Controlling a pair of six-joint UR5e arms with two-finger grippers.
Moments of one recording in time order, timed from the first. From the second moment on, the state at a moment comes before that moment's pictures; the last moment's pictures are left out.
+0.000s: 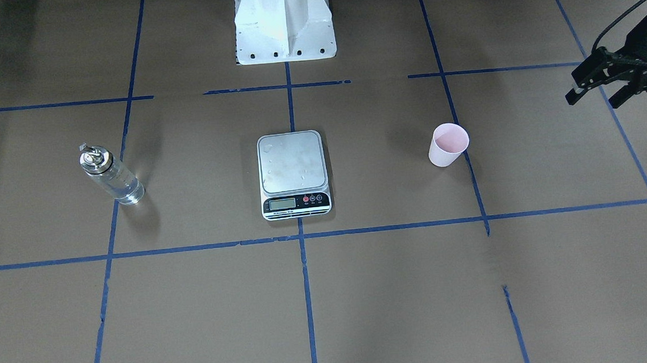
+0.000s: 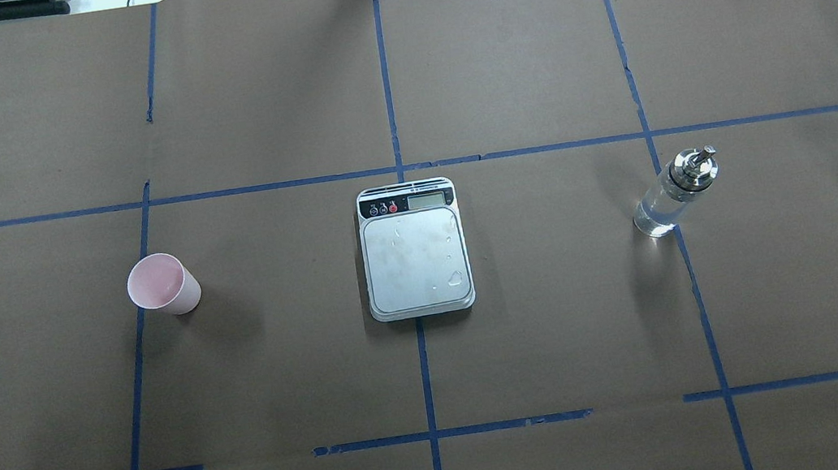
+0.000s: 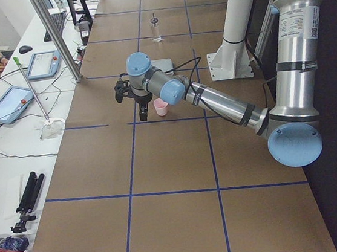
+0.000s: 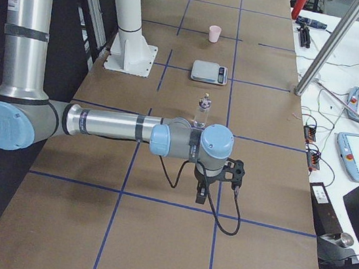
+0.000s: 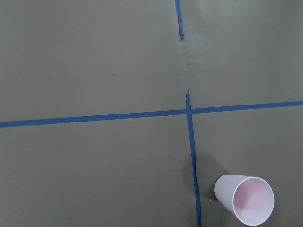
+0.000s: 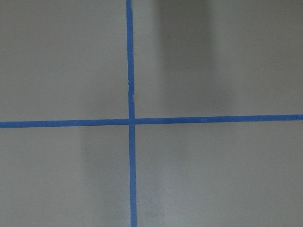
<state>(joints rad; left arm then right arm) -1.18 -1.63 -1.97 -1.76 -2.36 -0.73 1.58 -1.58 1.68 -1.60 2.39 0.07</state>
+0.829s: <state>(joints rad) -0.78 -1.67 -1.96 -1.92 -2.04 -1.34 1.54 -1.58 1.69 -1.59 2.37 0.08</state>
